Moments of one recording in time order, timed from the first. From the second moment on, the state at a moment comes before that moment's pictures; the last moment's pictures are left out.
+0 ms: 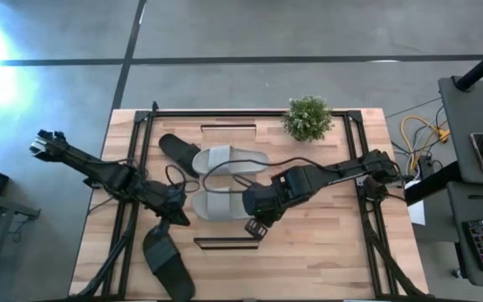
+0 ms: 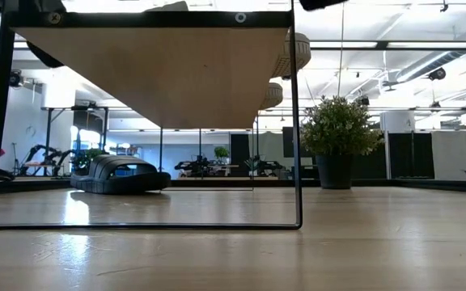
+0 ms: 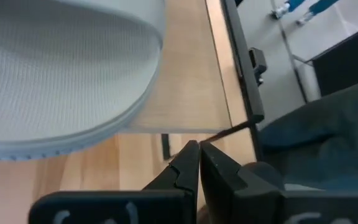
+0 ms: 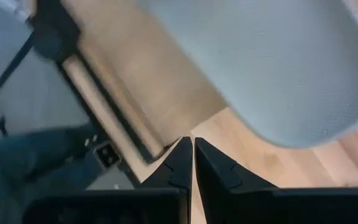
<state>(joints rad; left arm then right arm) -0.41 0.92 0.74 -0.48 0.10 -0.52 0.28 1.94 2.00 -1.24 -0.10 0.97</state>
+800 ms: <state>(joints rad) -0.52 0.97 0.75 -0.48 -0.21 -0.55 0.26 1.94 1.78 -0.89 -0.03 1.06</state>
